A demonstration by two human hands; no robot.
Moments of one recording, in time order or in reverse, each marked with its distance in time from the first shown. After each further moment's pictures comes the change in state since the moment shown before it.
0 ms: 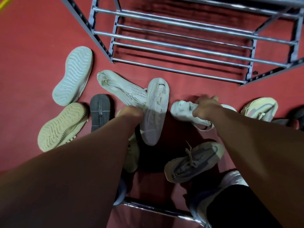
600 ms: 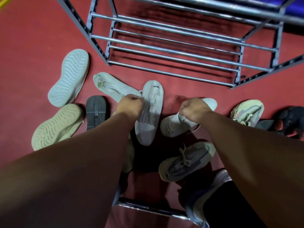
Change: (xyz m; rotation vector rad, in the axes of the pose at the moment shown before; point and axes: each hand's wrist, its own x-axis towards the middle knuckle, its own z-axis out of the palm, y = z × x) left_hand -0.031 0.021 -0.001 -0.249 0.074 0.264; right_hand -0.040 -0.007 -0.011 0.183 0.027 -0.262
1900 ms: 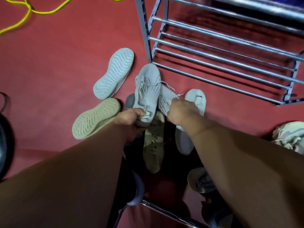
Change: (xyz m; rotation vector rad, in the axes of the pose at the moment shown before) left_hand 0.001 -0.056 -0.117 -0.603 -0.143 -0.422; right_hand 0.012 -0.163 0.073 -0.388 0.040 -0.187
